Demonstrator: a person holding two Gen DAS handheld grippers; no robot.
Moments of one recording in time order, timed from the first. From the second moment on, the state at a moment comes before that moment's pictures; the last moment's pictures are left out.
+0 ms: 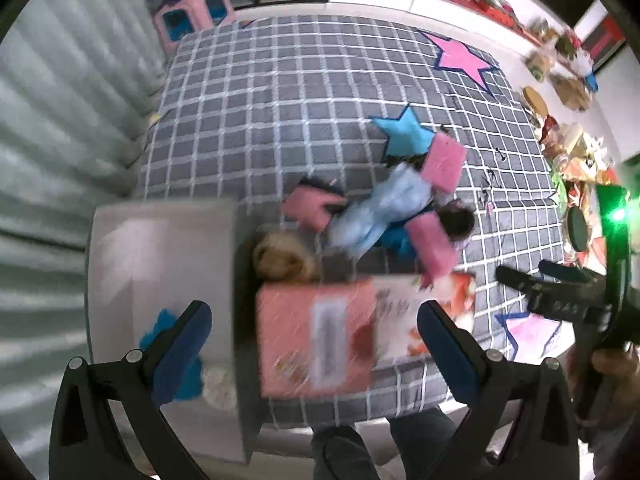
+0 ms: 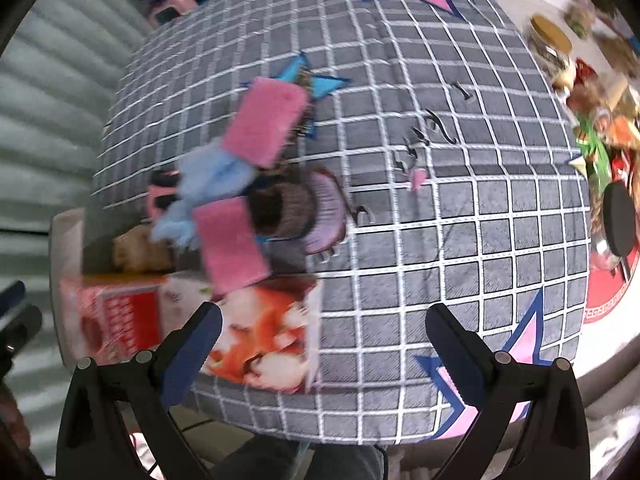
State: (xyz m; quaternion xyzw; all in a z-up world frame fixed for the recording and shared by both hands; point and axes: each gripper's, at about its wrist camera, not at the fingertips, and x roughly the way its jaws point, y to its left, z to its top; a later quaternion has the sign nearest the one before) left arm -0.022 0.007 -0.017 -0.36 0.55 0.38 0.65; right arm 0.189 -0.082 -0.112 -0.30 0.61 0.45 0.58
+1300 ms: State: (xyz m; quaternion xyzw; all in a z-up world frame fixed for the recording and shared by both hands) left arm 0.179 0.061 -0.123 -0.30 0.64 0.32 0.63; right arm 0.262 -0.052 -0.206 -0.14 0.72 0.50 0.46
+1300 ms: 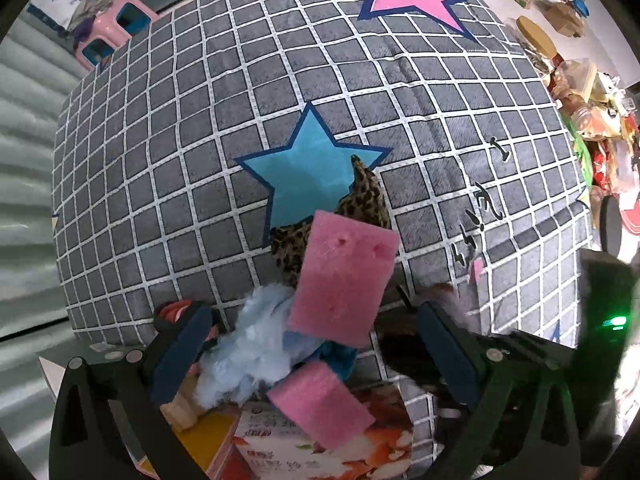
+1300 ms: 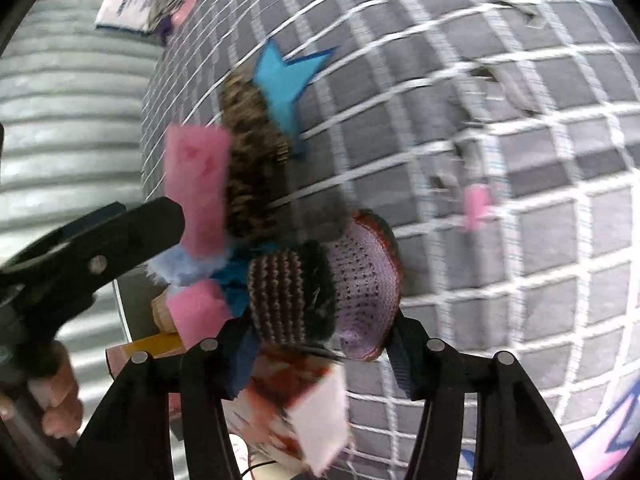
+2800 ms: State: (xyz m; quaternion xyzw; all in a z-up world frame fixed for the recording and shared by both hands) left arm 0.086 0.039 -0.052 -0.29 0.59 0.40 0.64; right arm 0.223 -0.030 -0.096 -0.30 0.59 0.55 0.51
